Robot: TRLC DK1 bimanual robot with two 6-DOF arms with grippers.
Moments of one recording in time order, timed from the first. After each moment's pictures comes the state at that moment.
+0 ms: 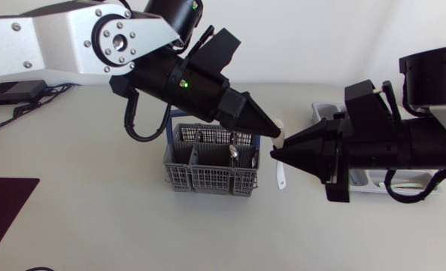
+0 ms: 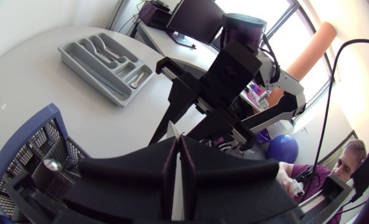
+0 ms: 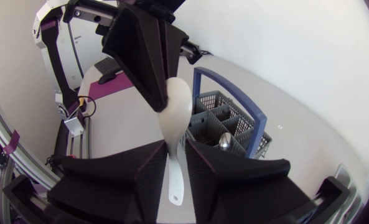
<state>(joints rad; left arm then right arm) -0.65 1.68 1.47 -0.60 0.93 0.07 0.34 1.03 0.78 -0.37 -0.70 -0.34</state>
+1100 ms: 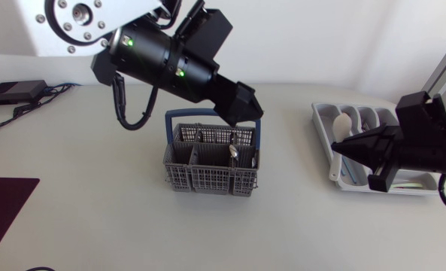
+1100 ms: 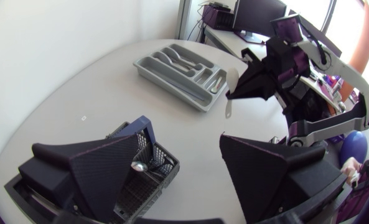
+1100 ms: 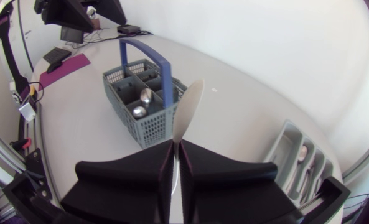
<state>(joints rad) -0.68 1.60 1.48 -0.60 0.36 0.16 -0.10 0.99 0.75 -0.53 -0.67 -0.61</state>
